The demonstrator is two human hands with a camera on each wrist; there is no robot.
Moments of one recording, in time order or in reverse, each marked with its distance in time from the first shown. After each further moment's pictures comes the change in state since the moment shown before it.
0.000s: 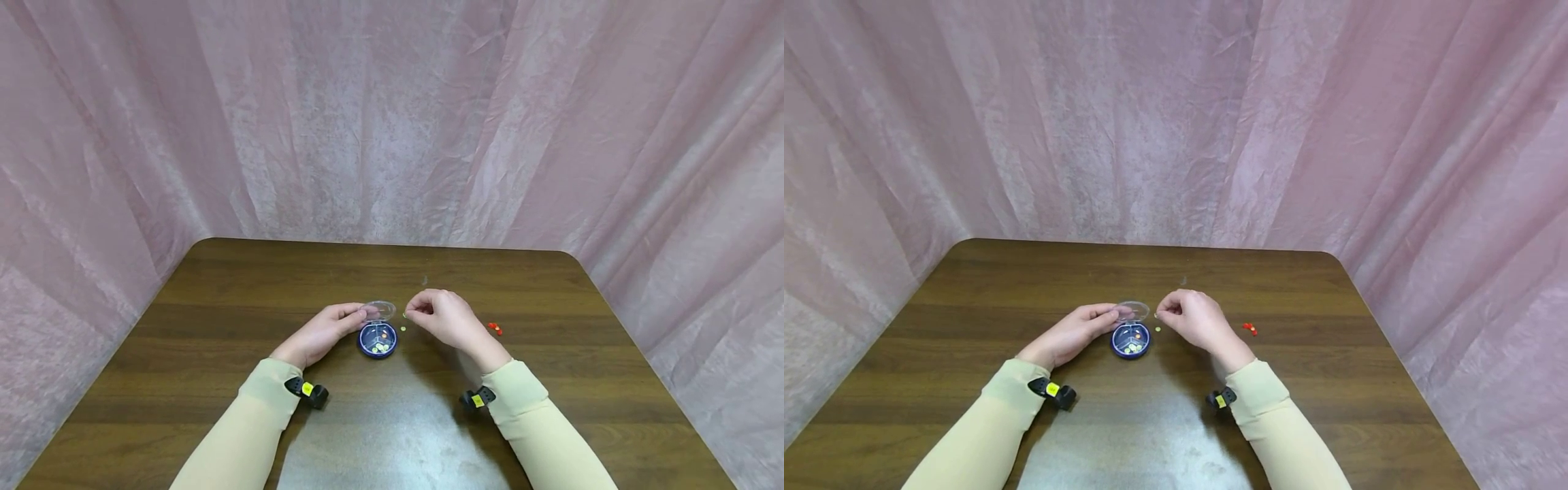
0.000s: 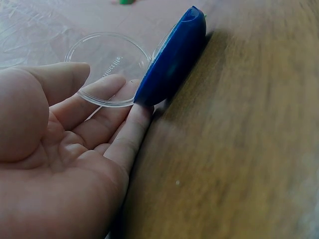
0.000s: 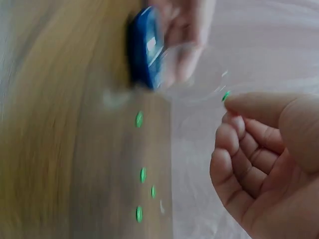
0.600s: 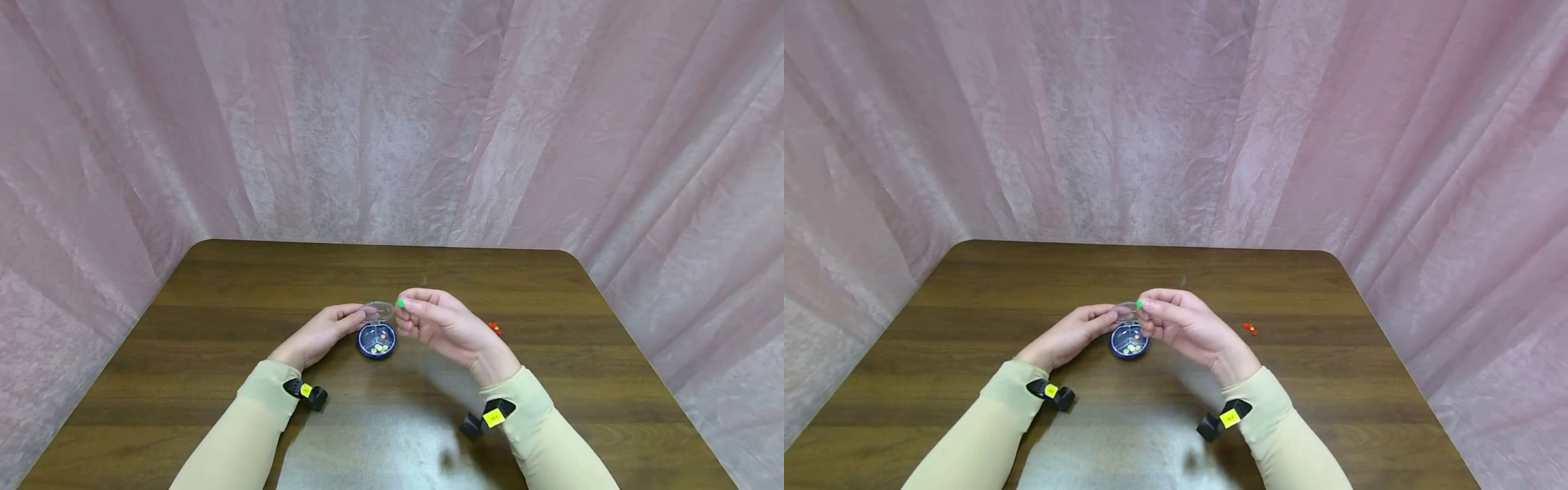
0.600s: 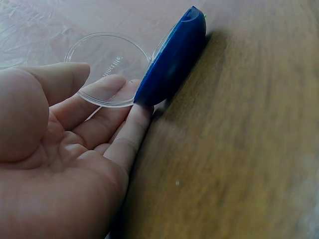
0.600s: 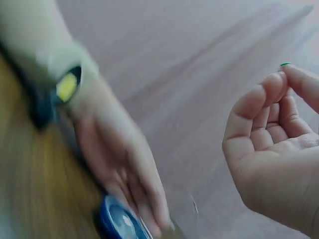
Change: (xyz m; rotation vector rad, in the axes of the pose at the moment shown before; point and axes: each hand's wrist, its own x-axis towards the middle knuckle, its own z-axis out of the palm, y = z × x) left_hand -0.003 0.002 0.001 -0.033 0.017 -0.021; right_hand -0.021 -0.048 -0.023 1.447 -0.359 -0.007
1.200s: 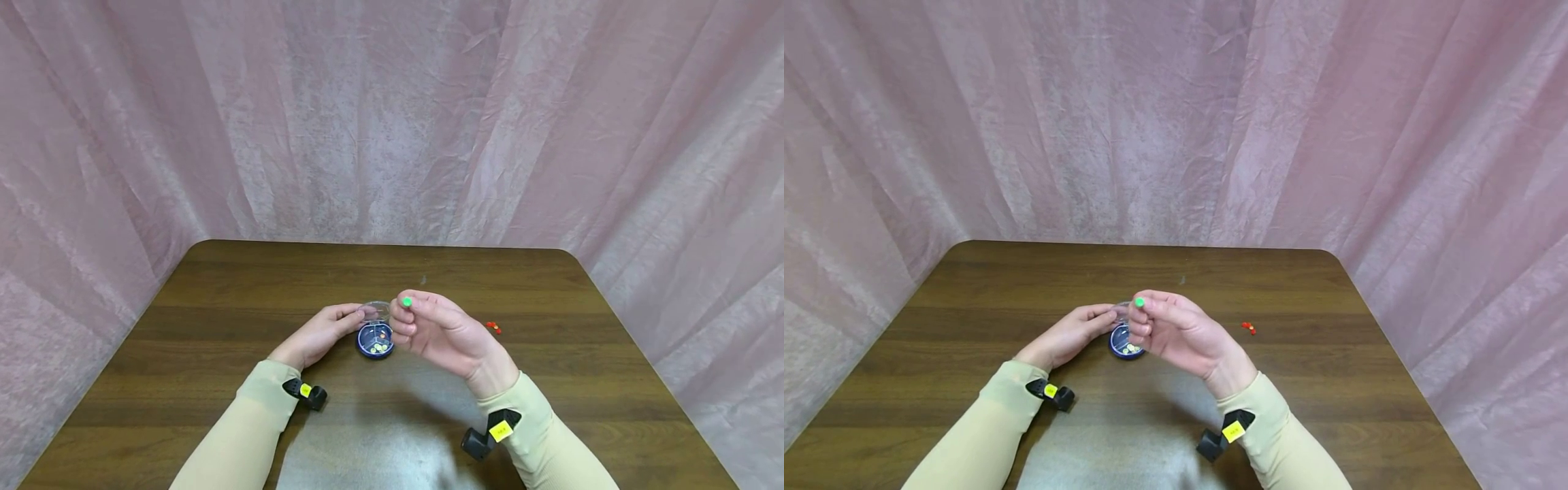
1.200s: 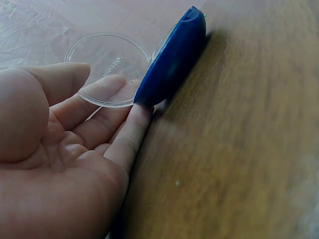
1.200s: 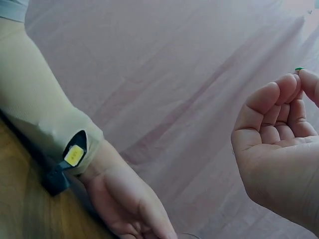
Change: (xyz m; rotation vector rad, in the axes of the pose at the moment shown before) left_hand 0.000 -0.002 0.001 0.000 0.010 0.007; right_hand -0.008 -0.012 0.028 0.236 -0.168 -0.027
